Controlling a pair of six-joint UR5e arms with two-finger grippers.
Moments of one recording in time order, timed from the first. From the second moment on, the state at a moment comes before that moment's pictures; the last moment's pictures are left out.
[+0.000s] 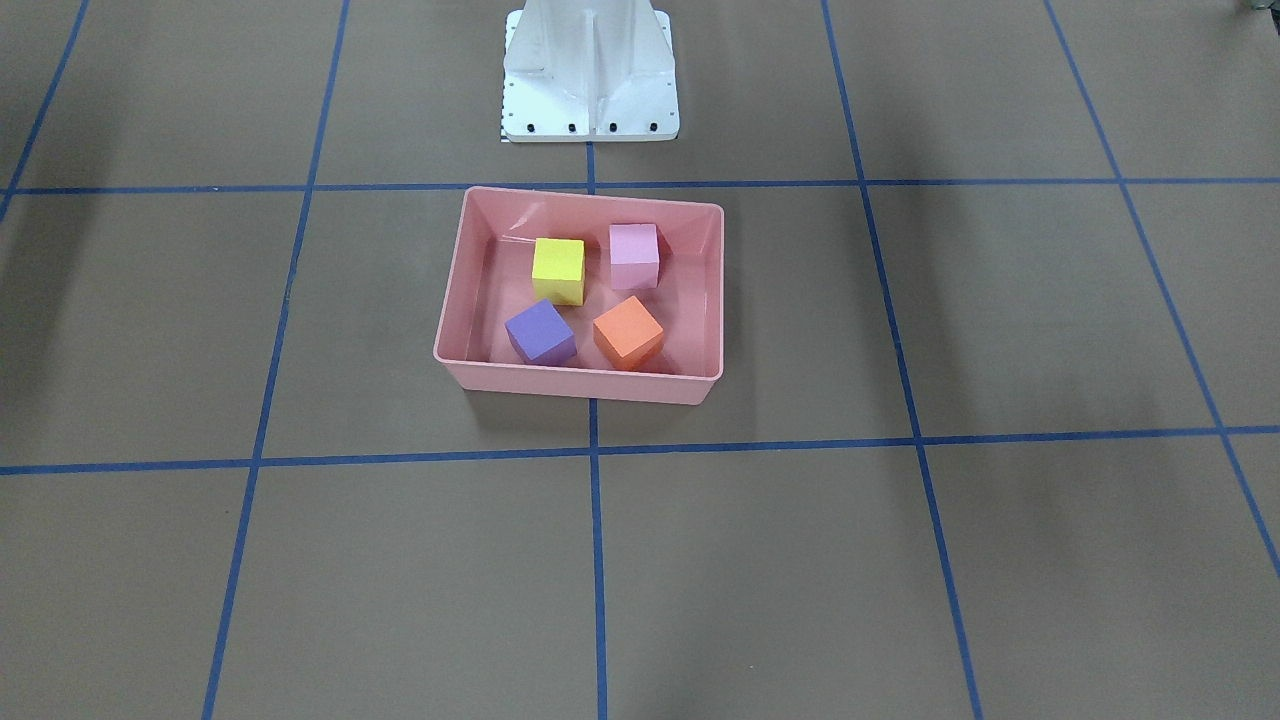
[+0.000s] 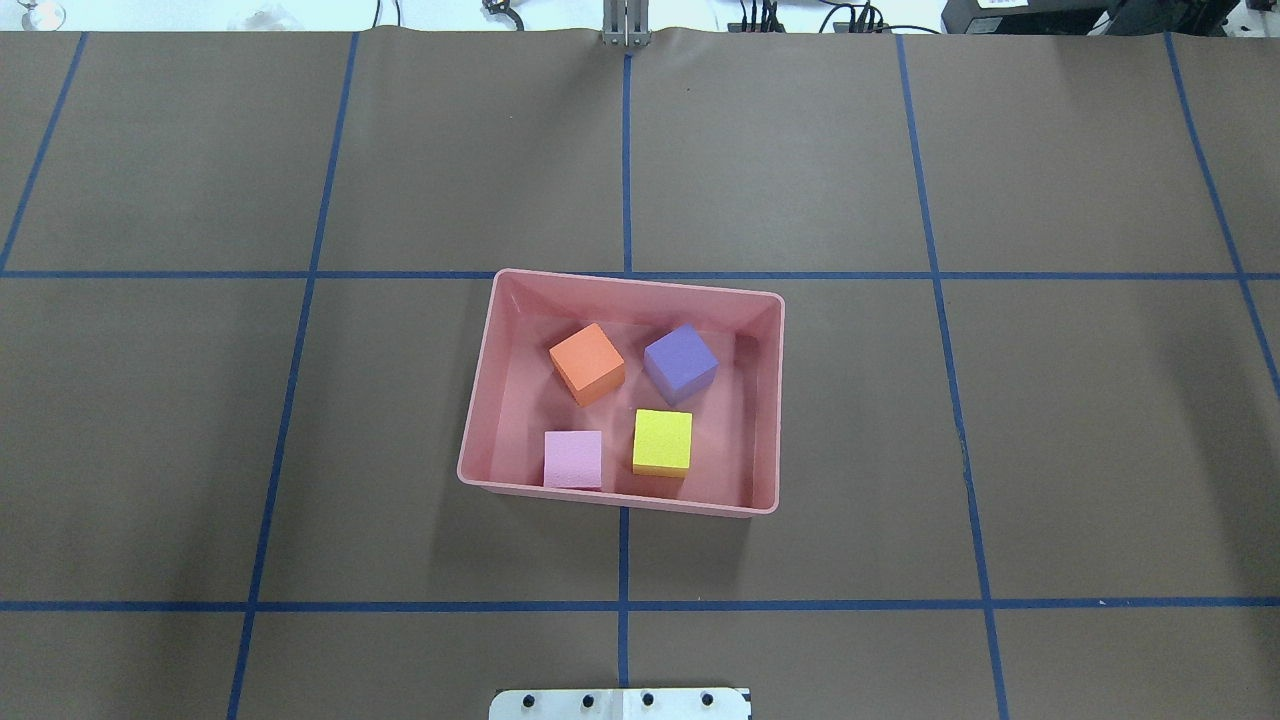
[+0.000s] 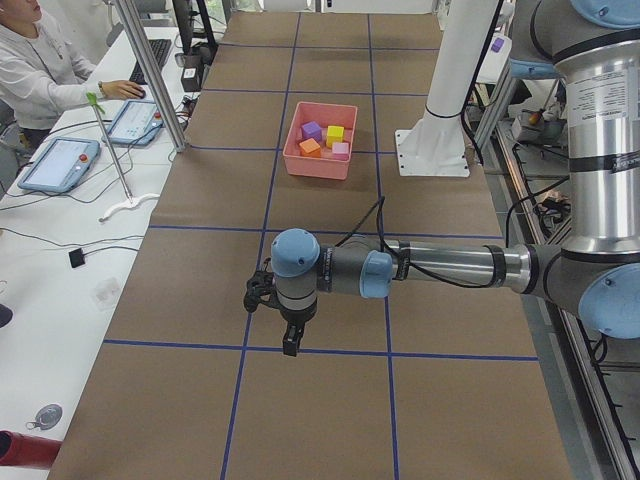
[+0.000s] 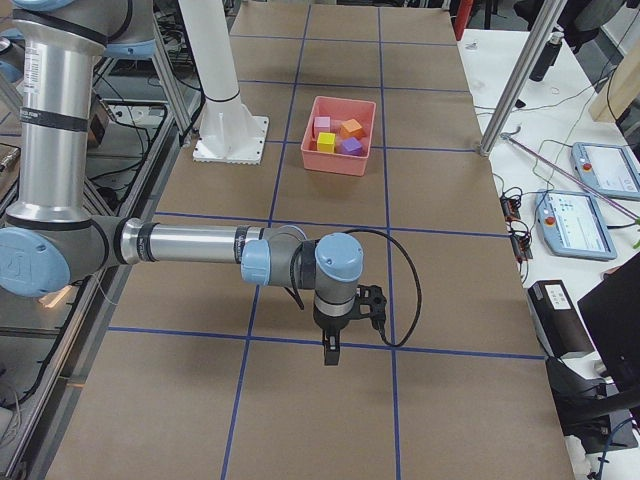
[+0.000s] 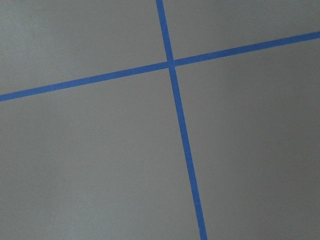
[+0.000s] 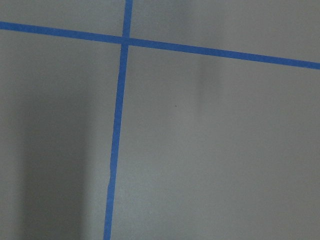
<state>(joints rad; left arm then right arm) -1.54 -1.42 -1.76 -1.62 -2.32 0.10 1.58 -1.73 1.73 -1.62 2.22 -0.11</state>
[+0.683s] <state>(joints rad) -1.54 -1.42 -1.76 -1.62 -2.32 0.10 1.58 -1.73 1.64 -1.44 2.23 -0.11</state>
